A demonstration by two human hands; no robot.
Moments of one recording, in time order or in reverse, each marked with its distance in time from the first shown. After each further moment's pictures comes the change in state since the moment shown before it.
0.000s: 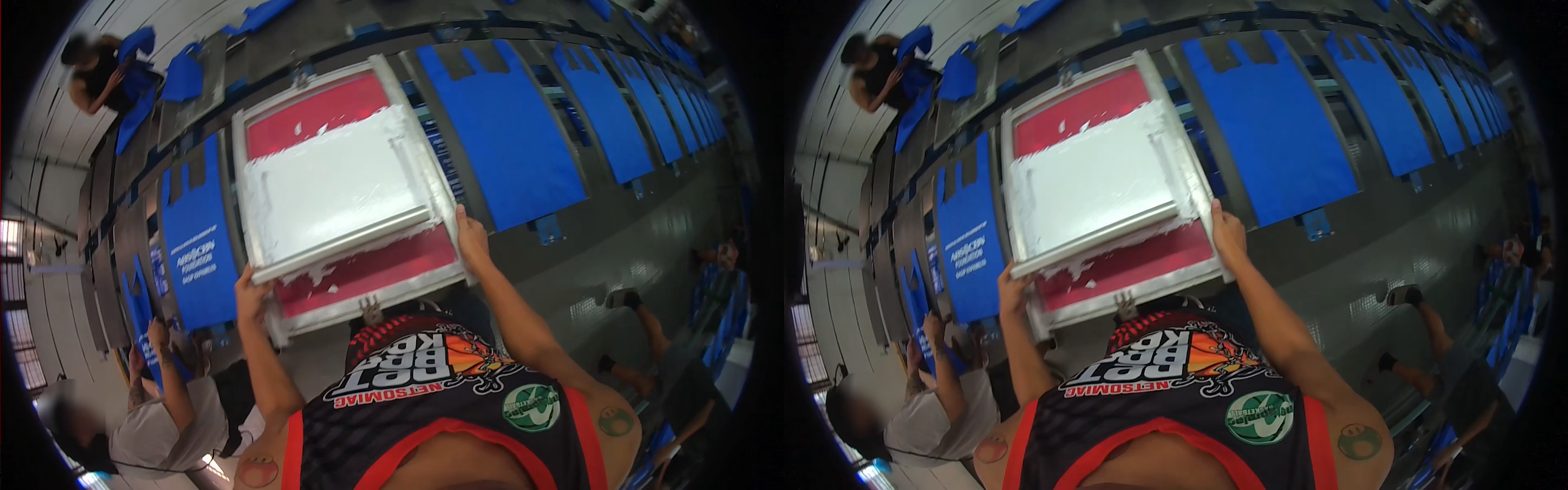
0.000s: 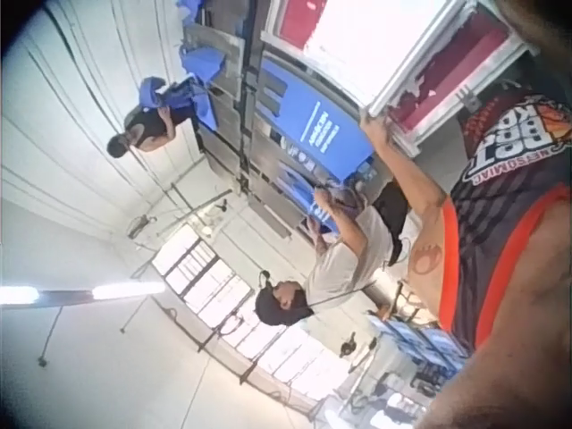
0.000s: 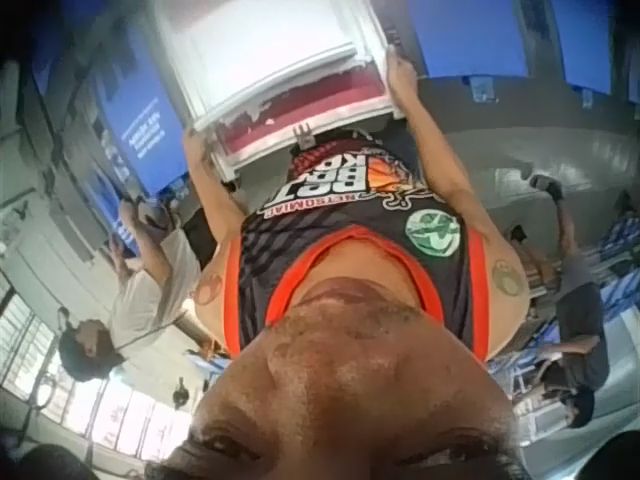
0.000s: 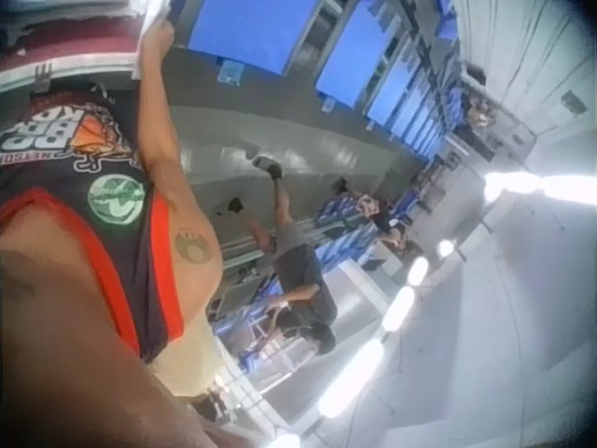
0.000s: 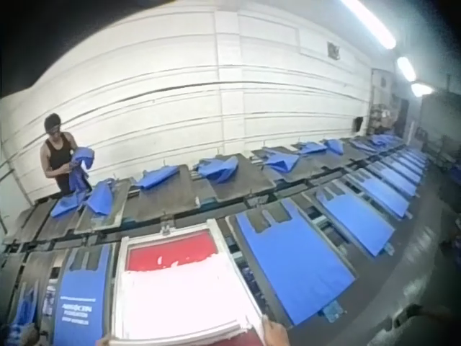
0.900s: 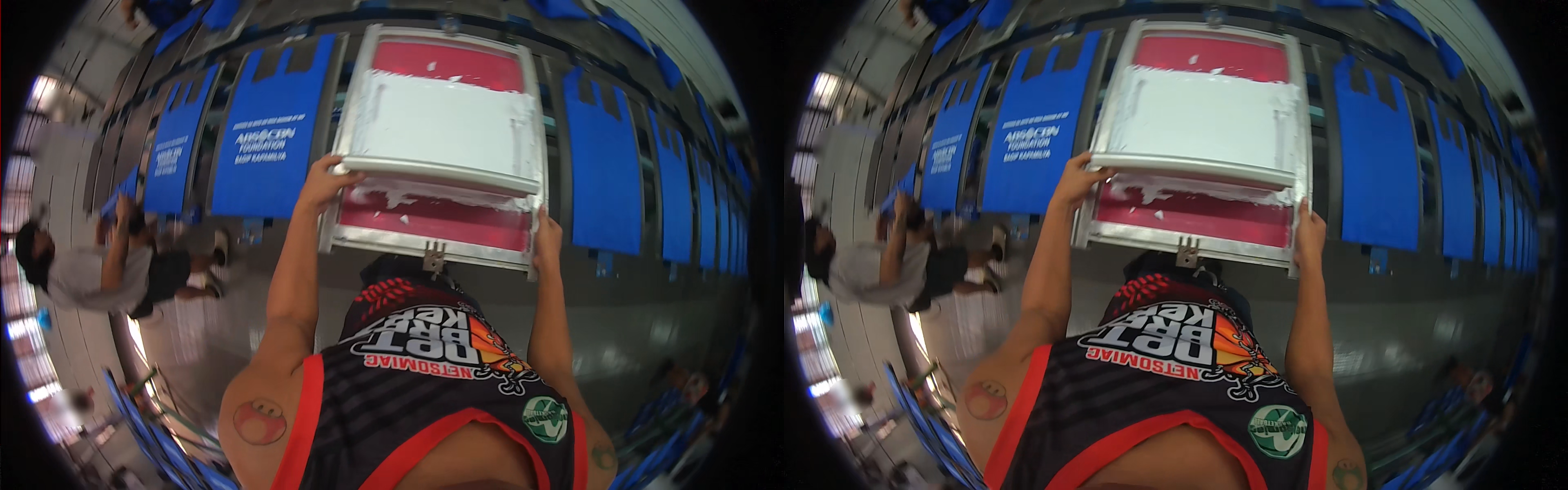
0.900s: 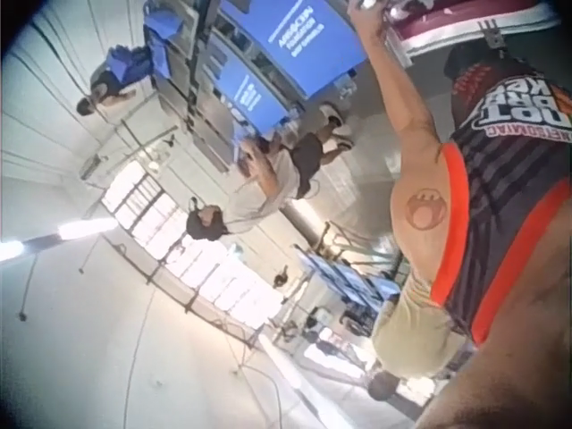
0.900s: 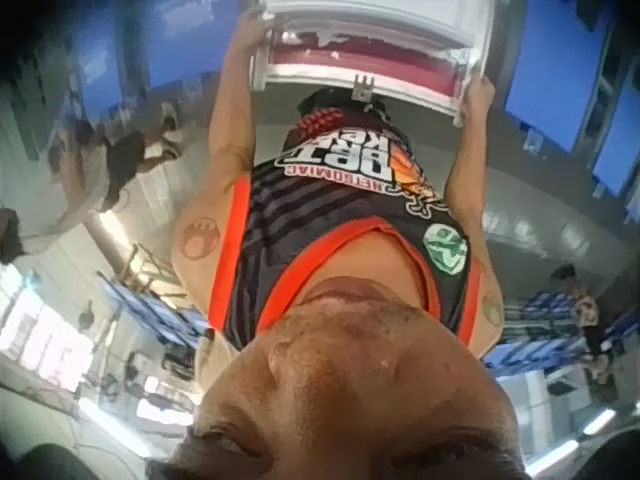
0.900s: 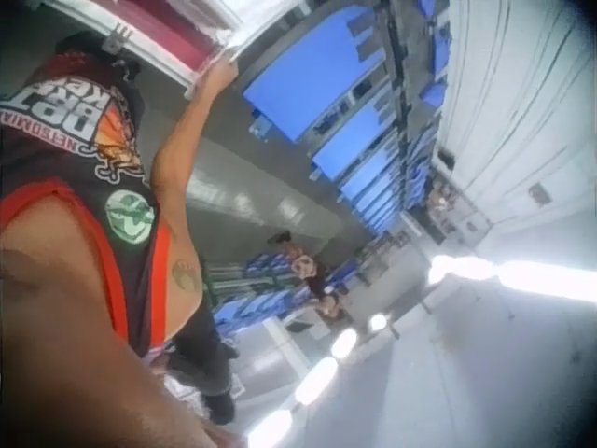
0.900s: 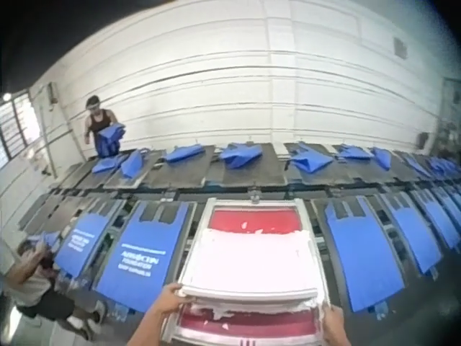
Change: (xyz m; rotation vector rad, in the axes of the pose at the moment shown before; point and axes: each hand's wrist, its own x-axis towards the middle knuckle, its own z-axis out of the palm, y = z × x) left_hand -0.024 0.039 0.404 0.119 -0.109 0.053; right_hand 0.173 0.101 -0.321 0.185 0.089 -0.031
